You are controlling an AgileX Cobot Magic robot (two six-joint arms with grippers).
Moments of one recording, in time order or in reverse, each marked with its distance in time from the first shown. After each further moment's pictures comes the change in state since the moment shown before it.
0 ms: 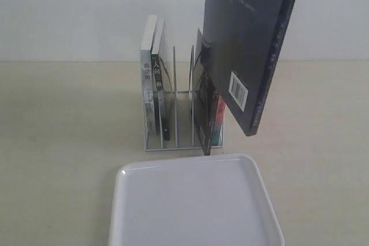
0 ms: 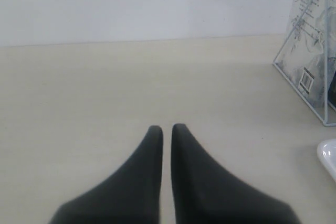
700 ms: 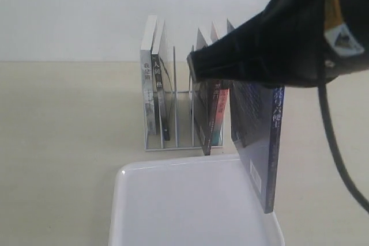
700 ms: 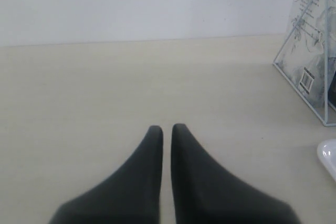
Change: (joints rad) left arm 0.000 0.000 0.000 0.000 0.000 0.000; right arm 0.055 -0.004 0.492 -0.204 -0.135 0.360
